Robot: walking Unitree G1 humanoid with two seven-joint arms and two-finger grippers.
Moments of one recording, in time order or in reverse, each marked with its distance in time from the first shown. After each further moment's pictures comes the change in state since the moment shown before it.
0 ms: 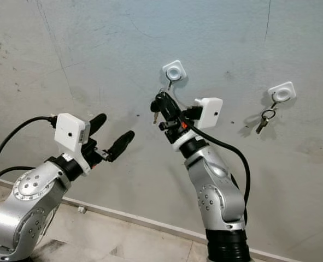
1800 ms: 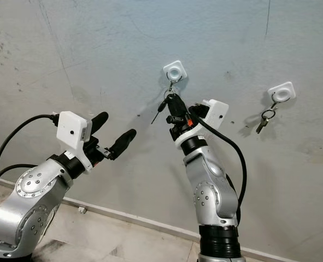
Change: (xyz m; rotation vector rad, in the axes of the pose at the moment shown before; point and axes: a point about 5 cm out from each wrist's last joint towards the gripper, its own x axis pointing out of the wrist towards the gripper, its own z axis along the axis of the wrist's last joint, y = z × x) left arm 0.007 -0.001 0.007 0.009 -0.024 -0.020; right arm 0.007 -0.011 -0.007 0.088 -0.039 -0.172
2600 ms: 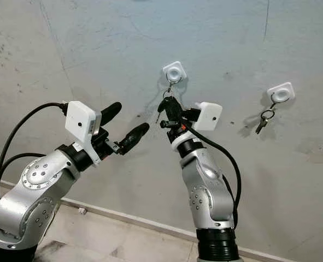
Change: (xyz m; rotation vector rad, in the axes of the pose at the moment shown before) left arm 0.010 -0.013 0.013 0.009 -0.046 -0.102; right arm -0.001 0.004 -0.007 -0.108 0.019 -0.005
